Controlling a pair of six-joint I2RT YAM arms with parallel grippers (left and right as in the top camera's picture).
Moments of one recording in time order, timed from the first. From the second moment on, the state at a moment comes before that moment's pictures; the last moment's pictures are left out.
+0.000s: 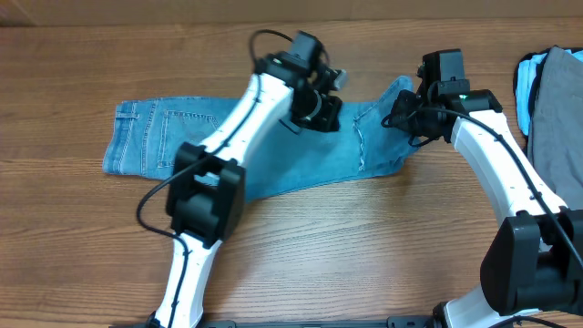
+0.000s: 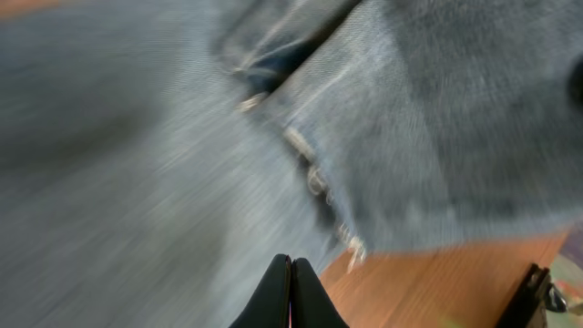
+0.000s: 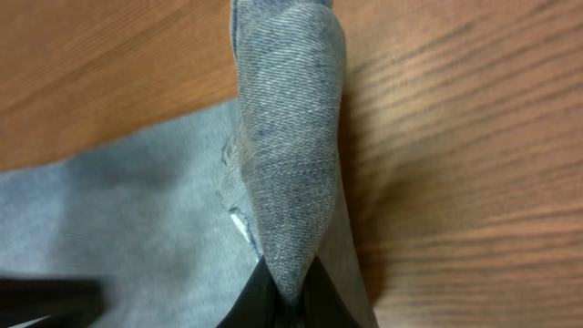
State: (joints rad) left arm -0.48 2.33 2.03 -0.95 0.55 -0.14; right arm 0.10 1.74 1.36 -0.72 -0.12 0.46
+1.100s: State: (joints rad) left arm -0.58 2.54 2.02 -0.52 0.65 -0.37; right arm 0.12 1.74 1.36 -0.67 -0.30 0.51
